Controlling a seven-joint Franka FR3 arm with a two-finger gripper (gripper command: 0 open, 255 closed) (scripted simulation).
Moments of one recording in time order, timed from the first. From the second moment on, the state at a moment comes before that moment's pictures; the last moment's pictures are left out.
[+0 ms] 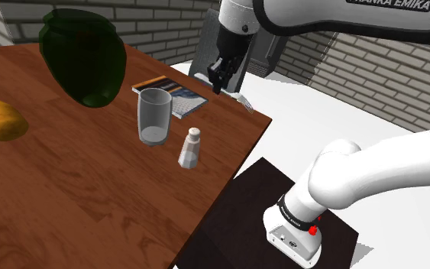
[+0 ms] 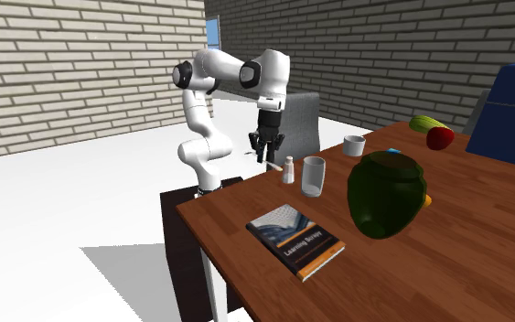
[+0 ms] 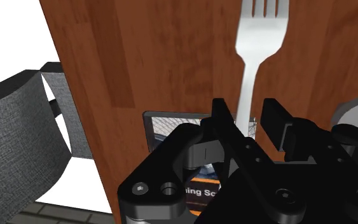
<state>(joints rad) 0.08 -0.62 0.30 -2.29 -0.04 1.75 0.17</state>
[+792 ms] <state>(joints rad) 0.10 -0.33 0.58 -1.99 -0.05 1.71 0.48</state>
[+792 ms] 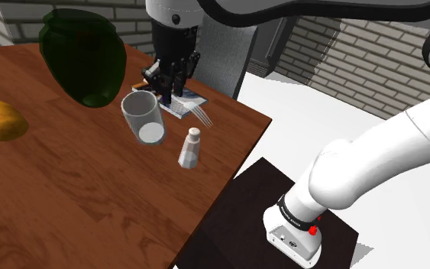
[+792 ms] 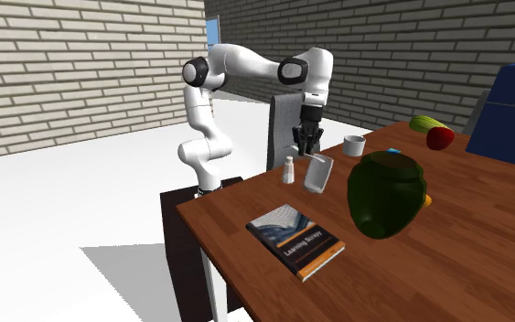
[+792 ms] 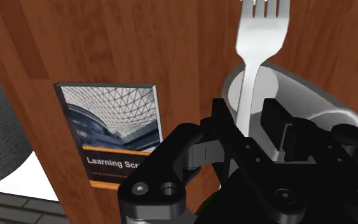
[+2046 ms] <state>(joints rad) 0.59 0.61 0.75 -0.93 -0.61 1.31 0.95</state>
